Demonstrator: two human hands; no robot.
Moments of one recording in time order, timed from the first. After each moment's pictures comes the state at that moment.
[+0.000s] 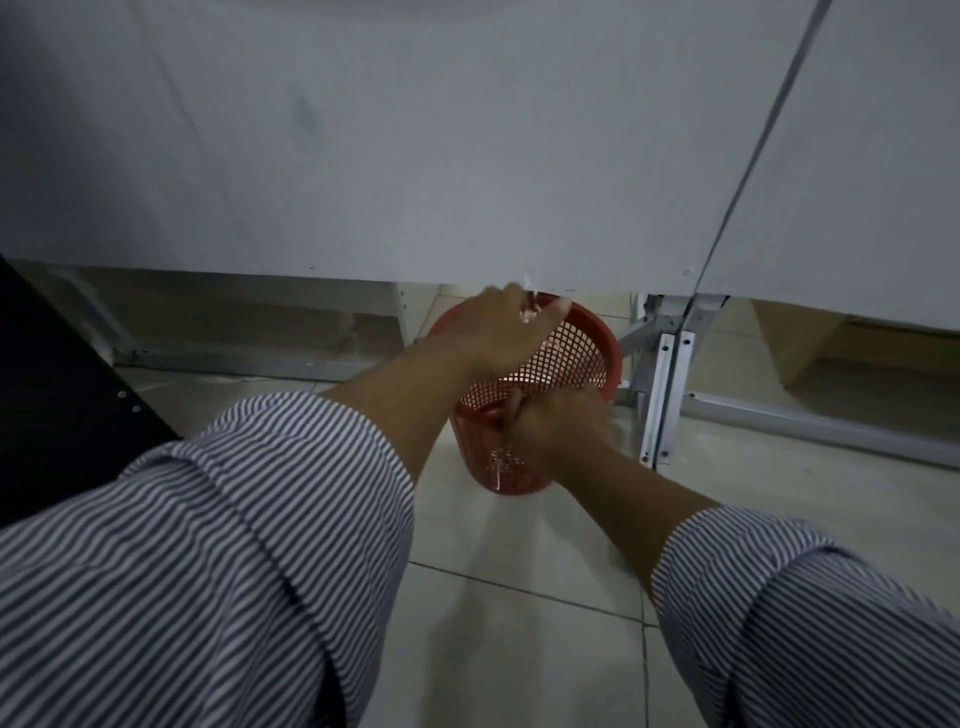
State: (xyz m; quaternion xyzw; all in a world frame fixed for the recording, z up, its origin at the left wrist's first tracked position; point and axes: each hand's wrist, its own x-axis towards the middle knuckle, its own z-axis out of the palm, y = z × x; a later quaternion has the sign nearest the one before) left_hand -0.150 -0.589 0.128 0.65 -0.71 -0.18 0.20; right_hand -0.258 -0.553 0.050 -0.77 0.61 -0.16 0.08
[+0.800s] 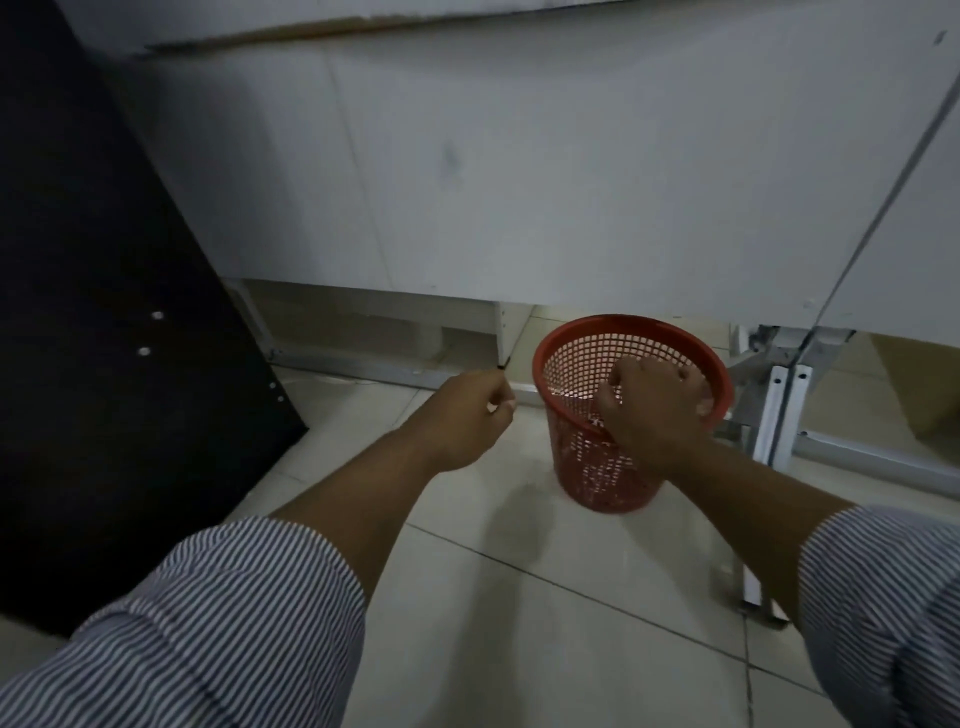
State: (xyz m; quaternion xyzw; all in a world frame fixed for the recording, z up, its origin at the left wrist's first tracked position) left_hand -0.026 -0.483 0.107 0.67 -0.69 -0.18 0.23; right_hand -0.231 -0.562 0.077 -0.77 0.61 -0.19 0.02
